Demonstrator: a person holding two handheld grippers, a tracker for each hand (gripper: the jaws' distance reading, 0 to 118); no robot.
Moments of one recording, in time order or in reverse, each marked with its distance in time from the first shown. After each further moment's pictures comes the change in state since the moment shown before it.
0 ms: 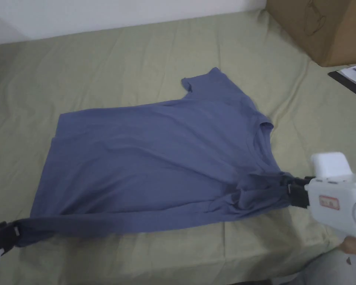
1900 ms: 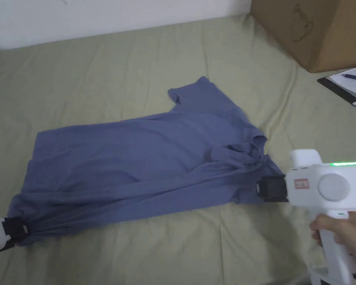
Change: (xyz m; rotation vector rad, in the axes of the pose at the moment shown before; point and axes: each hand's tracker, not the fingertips) left arm 0.037 0.068 -0.092 -0.201 -0.041 0.074; right arm 0.010 0.048 -0.107 -0.161 -0.022 -0.130
